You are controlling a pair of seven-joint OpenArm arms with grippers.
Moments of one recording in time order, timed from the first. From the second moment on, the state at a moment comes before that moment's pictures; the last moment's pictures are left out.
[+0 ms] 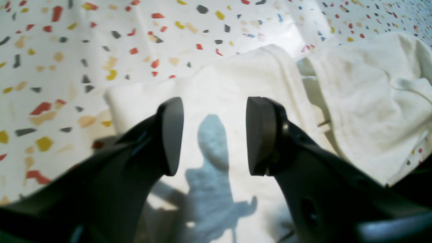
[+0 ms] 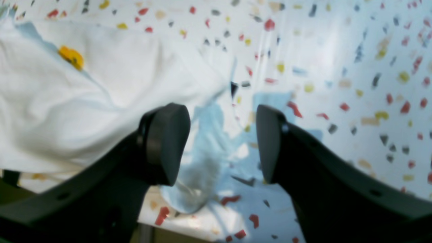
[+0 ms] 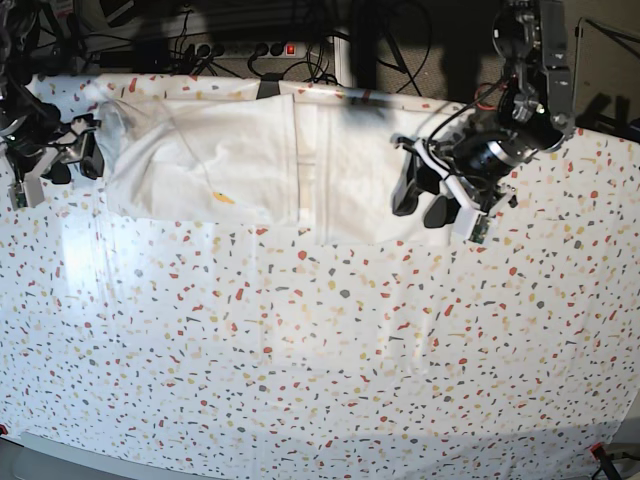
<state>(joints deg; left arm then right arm) 12.2 -2.8 -4.5 102.8 -21.4 -32.4 39.8 -25.6 32.5 29.1 100.1 39.8 27.7 -45.2</state>
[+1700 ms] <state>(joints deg) 12.3 -2.8 -4.4 102.8 -12.8 -32.5 39.9 -3.0 37.9 31.5 65.5 67.5 34.3 -77.0</state>
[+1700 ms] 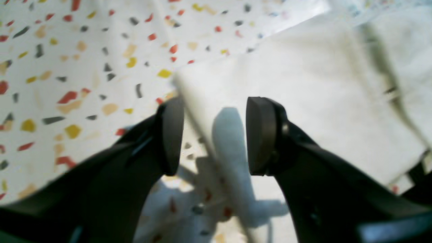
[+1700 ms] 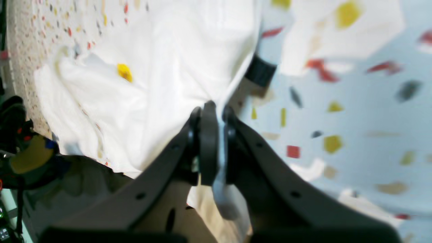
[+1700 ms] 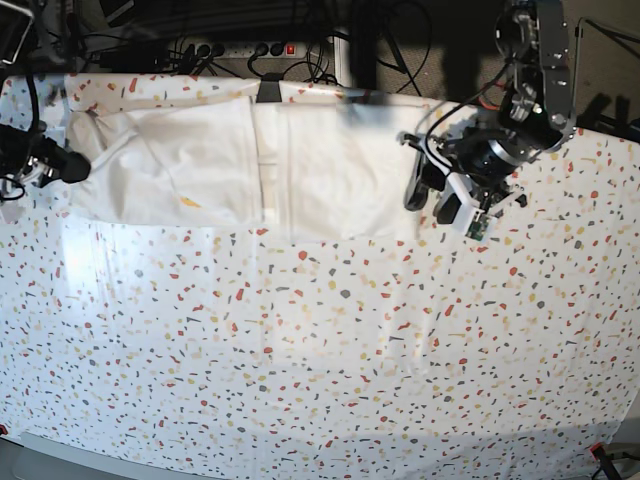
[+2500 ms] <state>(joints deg) 15.4 -3.5 -2.9 89.1 -3.7 -33.1 25.1 -4.3 10.0 29.0 107.1 72.6 34.4 -85.6</state>
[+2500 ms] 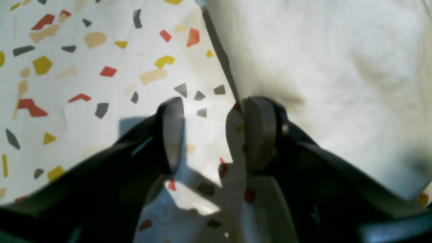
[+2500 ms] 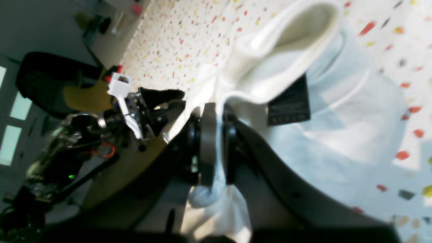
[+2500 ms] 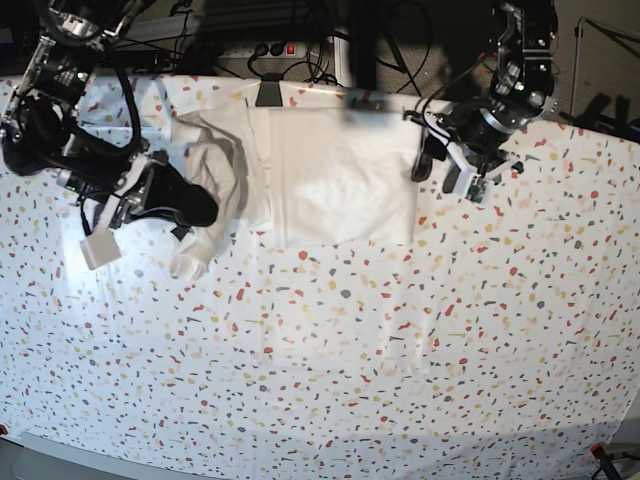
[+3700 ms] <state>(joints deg) 15.9 -6.9 3.8 99.3 0.4 -30.8 32.6 -4.3 -7.0 -3.5 105.4 44.2 34.2 -71.2</state>
